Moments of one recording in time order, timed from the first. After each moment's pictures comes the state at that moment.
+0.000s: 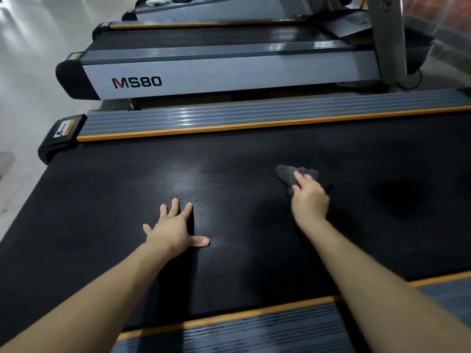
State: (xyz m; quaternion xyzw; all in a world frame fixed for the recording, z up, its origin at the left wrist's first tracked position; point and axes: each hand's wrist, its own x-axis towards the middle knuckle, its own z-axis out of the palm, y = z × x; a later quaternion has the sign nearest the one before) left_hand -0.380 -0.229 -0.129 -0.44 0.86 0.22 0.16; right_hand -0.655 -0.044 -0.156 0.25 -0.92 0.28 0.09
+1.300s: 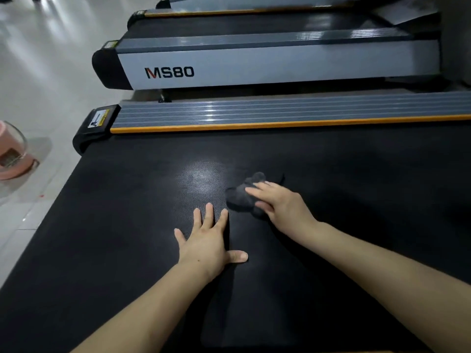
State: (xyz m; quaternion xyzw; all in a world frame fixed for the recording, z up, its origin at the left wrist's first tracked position) left_hand -0.376 -0.229 -0.139 -0.43 0.87 0.21 0.15; right_hand -0.589 -0.154 -0.173 0.63 -0.74 0.26 0.00
